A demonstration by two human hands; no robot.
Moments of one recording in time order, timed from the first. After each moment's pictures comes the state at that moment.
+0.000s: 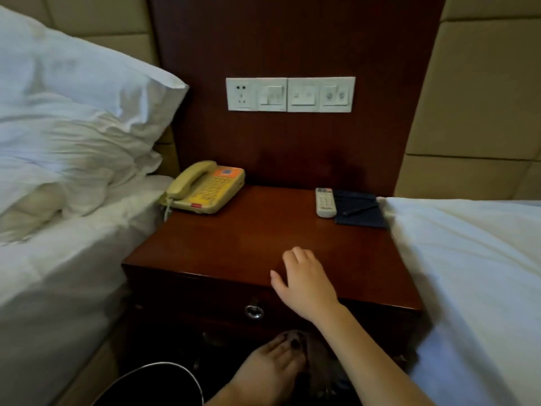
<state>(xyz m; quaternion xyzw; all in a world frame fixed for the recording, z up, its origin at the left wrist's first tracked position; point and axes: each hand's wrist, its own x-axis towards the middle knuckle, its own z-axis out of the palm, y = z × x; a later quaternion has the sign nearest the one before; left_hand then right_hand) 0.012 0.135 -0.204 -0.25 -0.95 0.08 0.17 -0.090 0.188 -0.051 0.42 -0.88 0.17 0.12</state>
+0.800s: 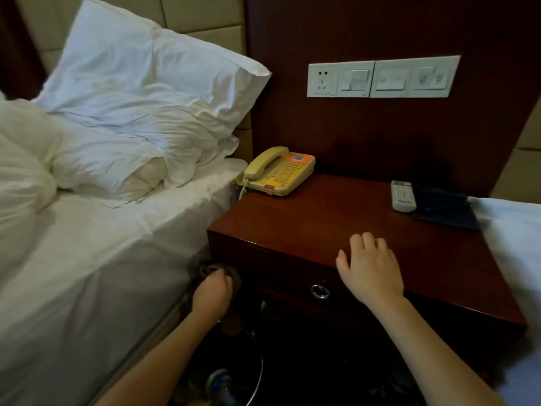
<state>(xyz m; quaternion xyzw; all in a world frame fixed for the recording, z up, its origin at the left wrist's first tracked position) 0.080 -0.062 -0.136 0.42 -0.87 -0.18 0.19 -0.087 0.172 -0.061 0.35 -0.89 0.12 0.26</state>
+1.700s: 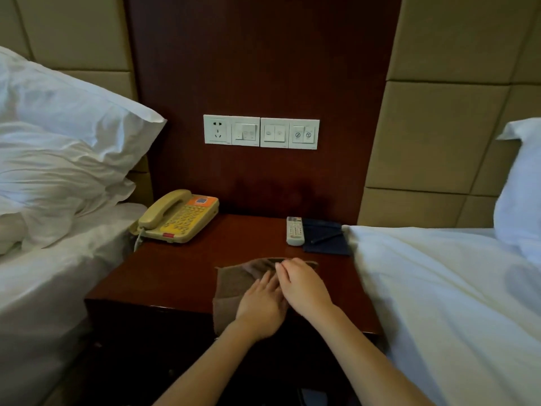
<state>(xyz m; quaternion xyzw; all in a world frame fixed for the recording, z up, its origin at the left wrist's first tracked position) -0.080 0.126 -0.047 0.02 -0.99 -0.09 0.07 -0.130 0.222 -0.012 0.33 -0.90 0.29 0.07</state>
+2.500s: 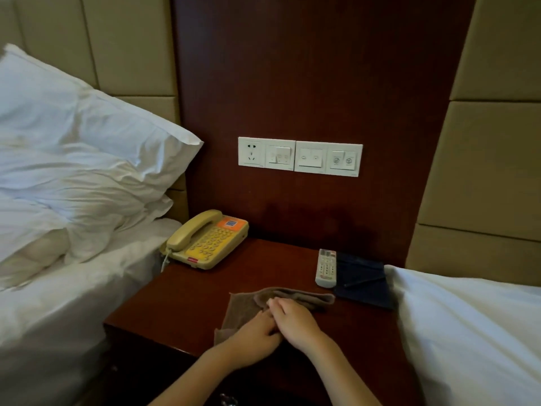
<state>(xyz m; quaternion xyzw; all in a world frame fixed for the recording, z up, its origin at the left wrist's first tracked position) -0.085 0.072 -0.014 0.05 -0.95 -0.30 -0.01 -0.179 0.160 -0.013 0.37 -0.84 0.31 -0.22</state>
